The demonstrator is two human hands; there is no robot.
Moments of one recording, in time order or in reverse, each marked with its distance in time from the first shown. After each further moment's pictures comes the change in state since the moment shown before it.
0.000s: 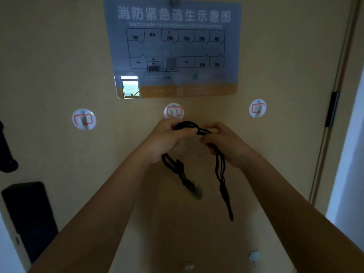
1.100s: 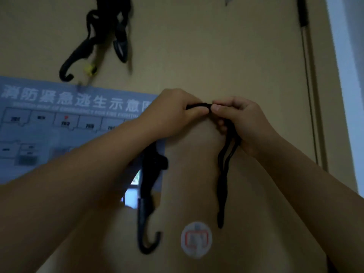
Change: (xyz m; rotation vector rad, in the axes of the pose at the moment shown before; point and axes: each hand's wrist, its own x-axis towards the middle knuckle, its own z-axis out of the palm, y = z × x) left_hand 0.228 0.190 0.108 0.933 0.403 0.965; right_hand 0.162 -0.149 -0.232 0.155 0.054 -0.731
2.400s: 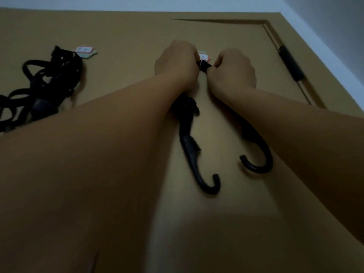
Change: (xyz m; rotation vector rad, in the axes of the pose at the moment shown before) left_hand 0.254 -0.017 -0.014 0.331 0.469 -0.170; right_hand 0.211 -0.087 -0.026 -0.874 0.582 -0.524
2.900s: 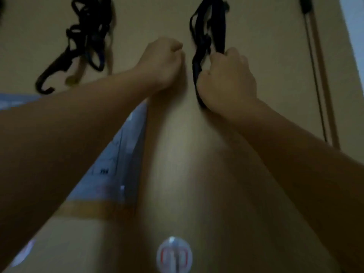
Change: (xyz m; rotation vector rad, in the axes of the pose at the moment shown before) left_hand -0.162 -0.013 -0.087 -0.111 -0.299 -0.102; right_hand -0.173 -0.028 -0.076 -0.080 -0.398 -0.104
